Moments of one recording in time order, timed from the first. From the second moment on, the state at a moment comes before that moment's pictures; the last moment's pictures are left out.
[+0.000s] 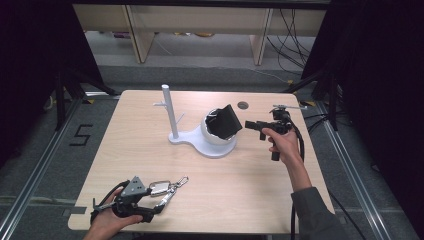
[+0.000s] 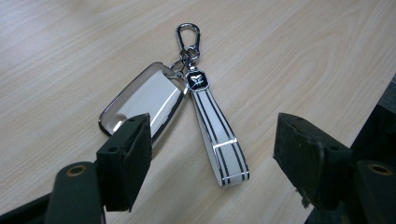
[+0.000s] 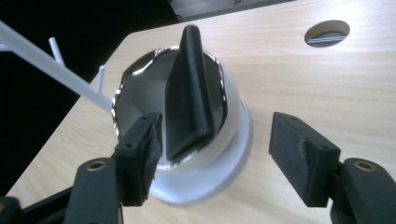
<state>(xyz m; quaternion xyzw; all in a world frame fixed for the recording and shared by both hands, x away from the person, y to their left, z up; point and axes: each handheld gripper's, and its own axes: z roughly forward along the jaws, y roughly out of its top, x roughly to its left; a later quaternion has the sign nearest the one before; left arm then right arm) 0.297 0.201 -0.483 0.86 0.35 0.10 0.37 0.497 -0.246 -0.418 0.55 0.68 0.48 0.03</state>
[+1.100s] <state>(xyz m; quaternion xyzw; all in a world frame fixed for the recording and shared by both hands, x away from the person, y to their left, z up) 0.310 0.193 -0.483 0.86 0.35 0.11 0.36 0.364 -0.225 -0.486 0.47 0.79 0.39 0.05</state>
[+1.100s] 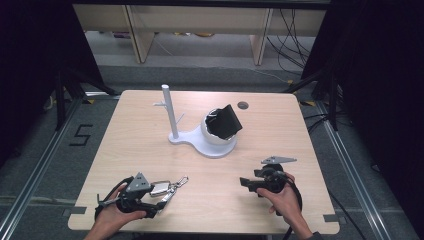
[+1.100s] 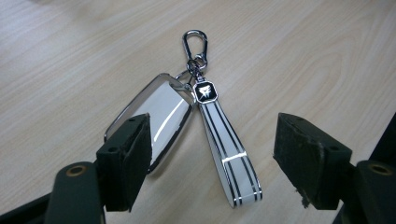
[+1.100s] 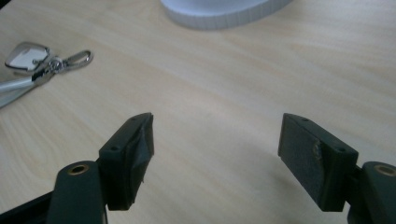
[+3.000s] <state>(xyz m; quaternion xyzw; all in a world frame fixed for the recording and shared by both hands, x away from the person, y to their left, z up) 0.402 0.099 -0.480 0.95 0.29 0.03 0.12 0.330 -0.216 -0.496 0.44 0.82 0.37 0.03</state>
